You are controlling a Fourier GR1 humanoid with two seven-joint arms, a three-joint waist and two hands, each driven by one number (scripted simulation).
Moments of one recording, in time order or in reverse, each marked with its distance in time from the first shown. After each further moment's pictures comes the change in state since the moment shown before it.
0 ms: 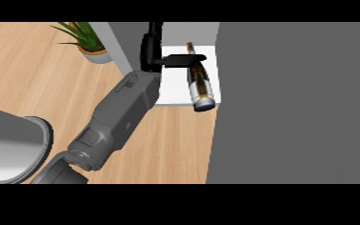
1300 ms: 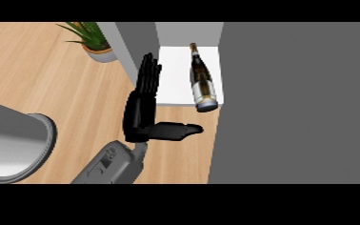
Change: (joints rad) left arm 0.691 0.112 -0.278 -1.029 -0.114 0.122 0.211; right arm -0.020 -0.012 0.031 -0.001 0.027 -0.044 0.008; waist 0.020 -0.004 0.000
